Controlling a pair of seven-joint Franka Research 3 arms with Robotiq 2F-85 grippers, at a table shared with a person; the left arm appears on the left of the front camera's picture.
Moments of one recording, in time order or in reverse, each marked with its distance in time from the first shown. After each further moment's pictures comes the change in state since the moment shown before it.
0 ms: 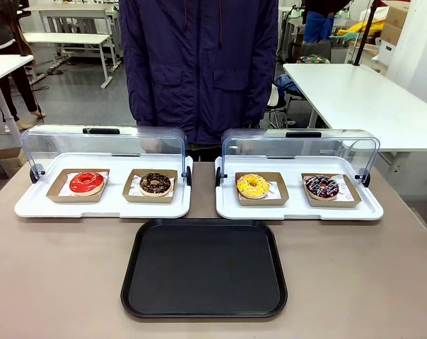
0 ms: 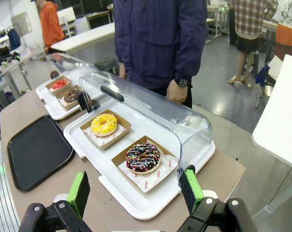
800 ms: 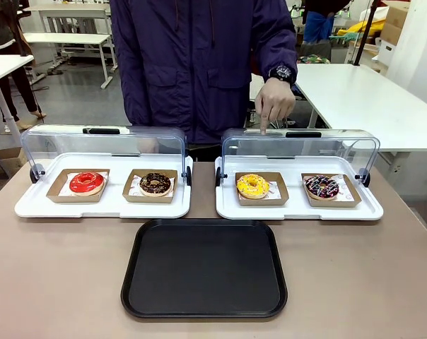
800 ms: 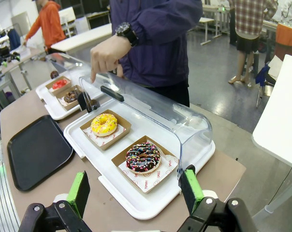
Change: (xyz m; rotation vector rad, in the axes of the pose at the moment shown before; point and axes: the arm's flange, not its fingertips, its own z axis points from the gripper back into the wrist) left arm 0.000 0.000 0.000 0.000 0.000 0.000; right arm 0.000 0.000 0.000 0.000 0.000 0.000
